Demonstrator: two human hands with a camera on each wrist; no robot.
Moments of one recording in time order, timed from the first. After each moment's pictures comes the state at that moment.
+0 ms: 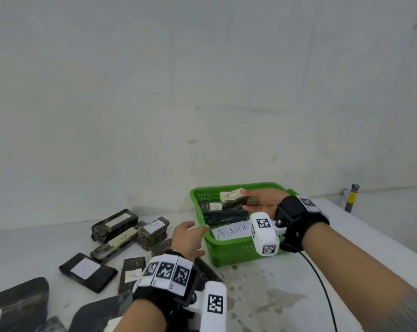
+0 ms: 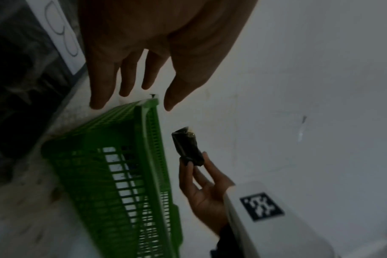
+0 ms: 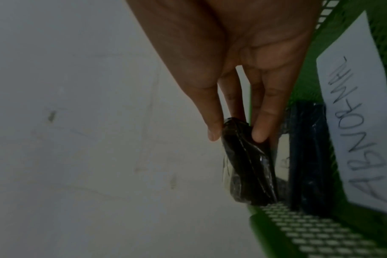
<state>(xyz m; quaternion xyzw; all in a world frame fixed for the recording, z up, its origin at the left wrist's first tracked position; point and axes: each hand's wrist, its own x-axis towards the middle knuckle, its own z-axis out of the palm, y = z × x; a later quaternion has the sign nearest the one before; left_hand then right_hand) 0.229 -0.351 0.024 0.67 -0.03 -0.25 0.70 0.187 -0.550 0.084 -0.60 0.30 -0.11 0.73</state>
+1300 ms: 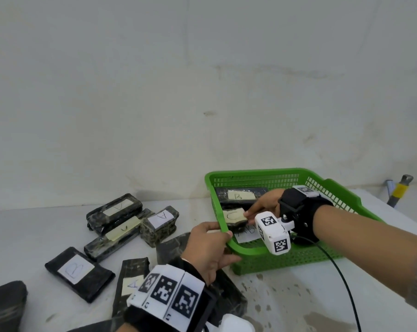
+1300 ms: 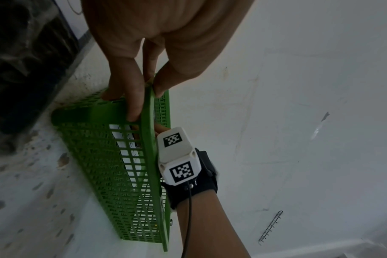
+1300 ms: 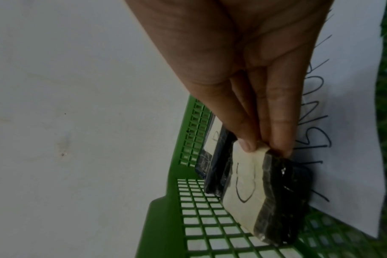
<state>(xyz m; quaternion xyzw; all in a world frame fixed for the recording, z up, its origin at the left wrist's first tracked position) 0.261 -0.373 -0.006 0.59 0.03 -0.34 0.73 0.302 -0.612 -0.004 -0.79 0.31 0.14 0.52</state>
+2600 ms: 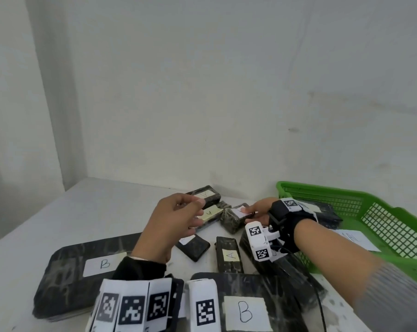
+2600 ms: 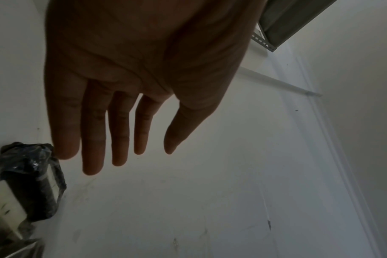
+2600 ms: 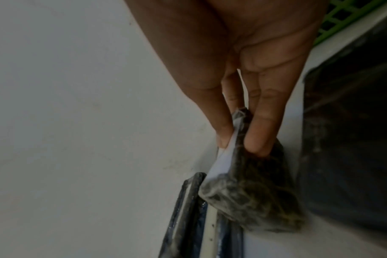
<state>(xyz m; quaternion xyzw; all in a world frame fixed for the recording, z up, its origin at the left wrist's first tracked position) 0.270 -0.131 0.044 0.68 -0.07 -0.09 0.73 0.342 -0.389 0.013 -0.75 0.33 0.09 0.57</state>
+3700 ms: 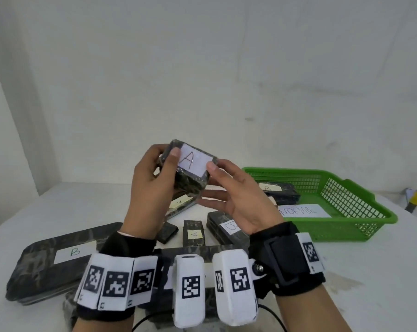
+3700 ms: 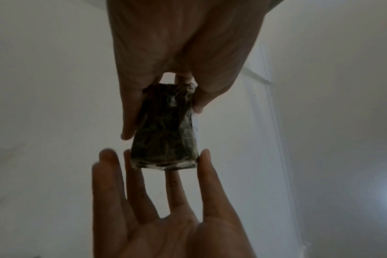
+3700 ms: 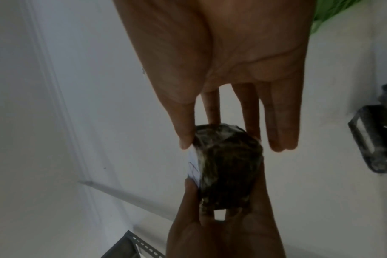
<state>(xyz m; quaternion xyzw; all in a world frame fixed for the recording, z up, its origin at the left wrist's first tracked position) 0.219 -0.178 0.080 0.59 -0.23 0.11 0.76 0.176 -0.319 0.080 -0.63 -0.02 -0.11 0.77</state>
